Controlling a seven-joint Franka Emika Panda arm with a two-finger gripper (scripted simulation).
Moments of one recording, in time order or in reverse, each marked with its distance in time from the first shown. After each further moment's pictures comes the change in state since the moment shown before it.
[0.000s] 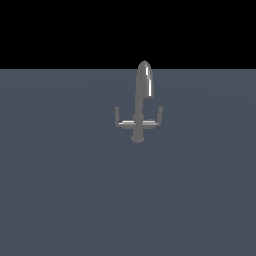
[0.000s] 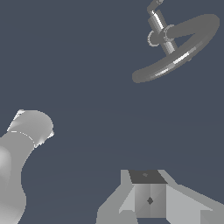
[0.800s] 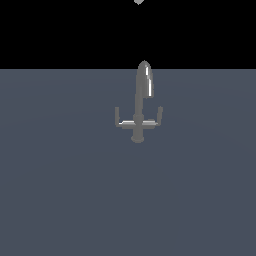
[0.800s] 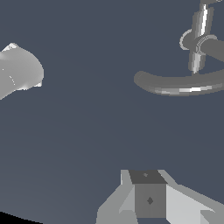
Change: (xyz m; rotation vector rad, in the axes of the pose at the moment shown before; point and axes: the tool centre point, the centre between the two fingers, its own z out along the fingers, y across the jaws) arm 0.045 0.046 0.015 -0.025 -0.221 -0.477
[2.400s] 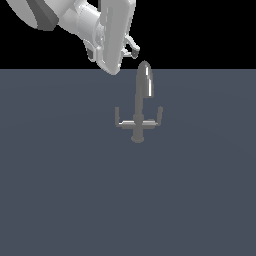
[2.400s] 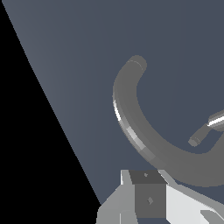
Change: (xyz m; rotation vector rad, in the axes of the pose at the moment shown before) arm 0.082 0.116 0.031 0.164 -0.411 -0.946
